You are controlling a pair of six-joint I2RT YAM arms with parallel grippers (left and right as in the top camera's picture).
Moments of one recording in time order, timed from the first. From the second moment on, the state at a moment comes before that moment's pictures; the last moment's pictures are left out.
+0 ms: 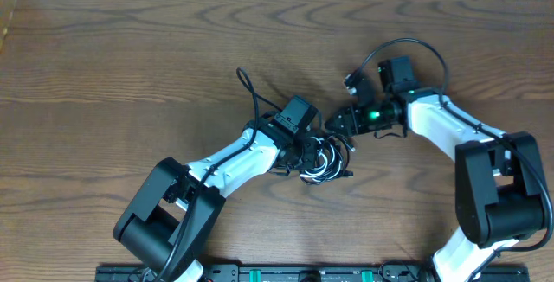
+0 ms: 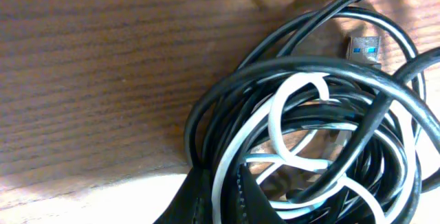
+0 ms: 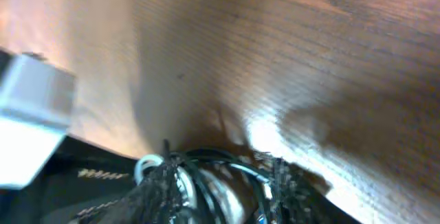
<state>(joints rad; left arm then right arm) -0.66 1.78 0.98 -0.47 0.23 -0.56 0.21 1.86 1.05 -0.43 -0.76 0.05</state>
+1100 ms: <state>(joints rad) -0.63 1.78 0.98 -0.45 0.24 -0.77 0.25 1.45 1.05 -0.88 -0.56 -0.08</state>
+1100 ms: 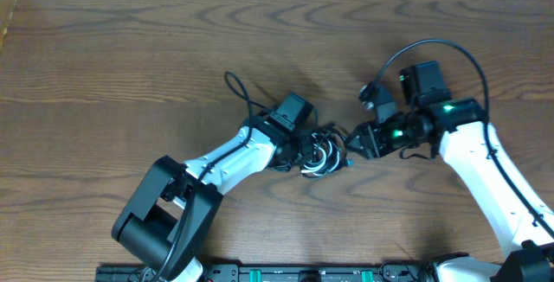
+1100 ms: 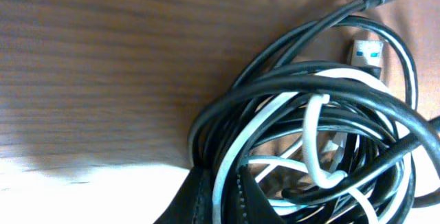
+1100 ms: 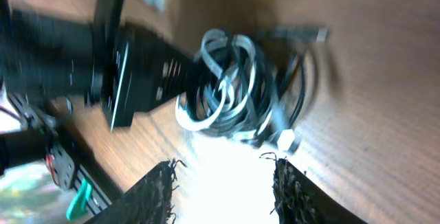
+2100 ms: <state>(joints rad) -0.57 1.78 0.98 -0.46 0.31 -0.91 0.44 1.46 0.66 -0.21 -0.26 0.05</state>
